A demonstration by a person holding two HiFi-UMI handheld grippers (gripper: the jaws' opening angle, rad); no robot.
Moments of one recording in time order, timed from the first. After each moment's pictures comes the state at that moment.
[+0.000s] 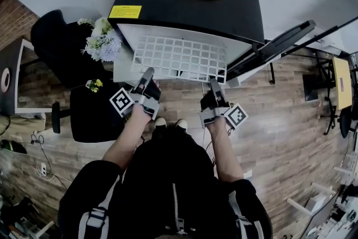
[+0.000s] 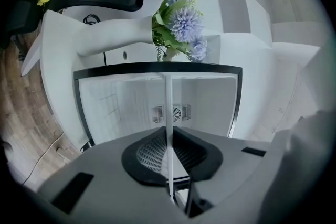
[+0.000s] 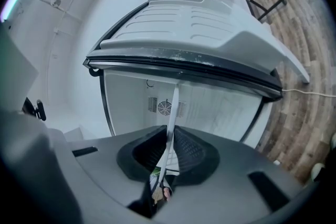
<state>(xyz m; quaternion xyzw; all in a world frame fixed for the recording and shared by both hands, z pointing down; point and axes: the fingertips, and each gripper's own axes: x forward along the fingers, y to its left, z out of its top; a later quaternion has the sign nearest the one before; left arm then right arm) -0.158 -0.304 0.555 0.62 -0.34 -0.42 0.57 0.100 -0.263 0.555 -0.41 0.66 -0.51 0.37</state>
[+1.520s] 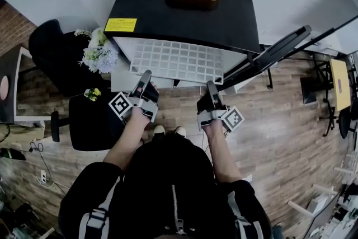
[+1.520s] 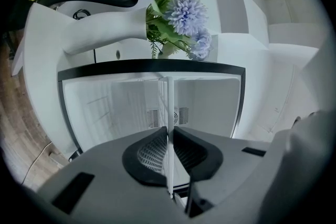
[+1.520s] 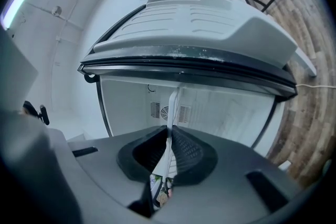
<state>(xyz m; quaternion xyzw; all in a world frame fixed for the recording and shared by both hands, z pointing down) -0.156 -0.332 0.546 0.63 -0.33 -0.43 0.55 0.103 -0.288 0.549 -0.40 0.66 -0.50 0.40</state>
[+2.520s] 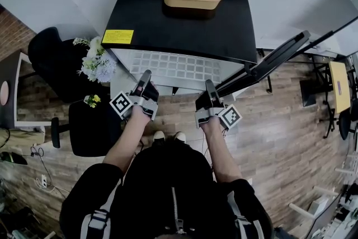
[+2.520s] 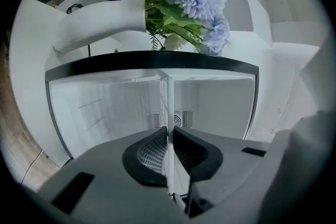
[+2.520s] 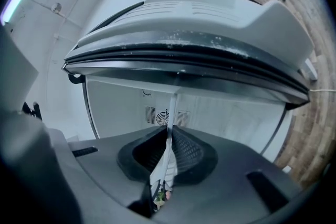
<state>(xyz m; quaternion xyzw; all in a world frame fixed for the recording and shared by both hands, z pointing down) -0.154 -0.369 0.551 0.63 -0.34 -0.43 0.55 0.108 -0.325 0.553 -0.42 0.65 -0.50 0.40</state>
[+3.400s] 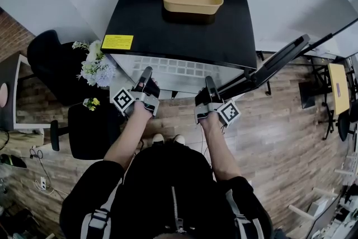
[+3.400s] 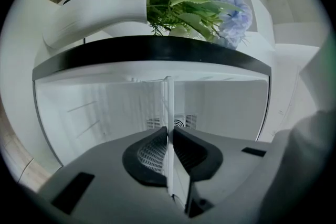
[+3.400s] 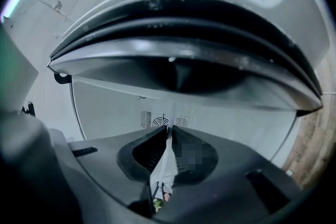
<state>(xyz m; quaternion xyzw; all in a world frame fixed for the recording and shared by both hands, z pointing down) -0.149 -0.401 0.551 0.63 -0.34 -0.44 0.55 0.113 -0.357 0.555 -0.43 0.64 -0.49 0.40</state>
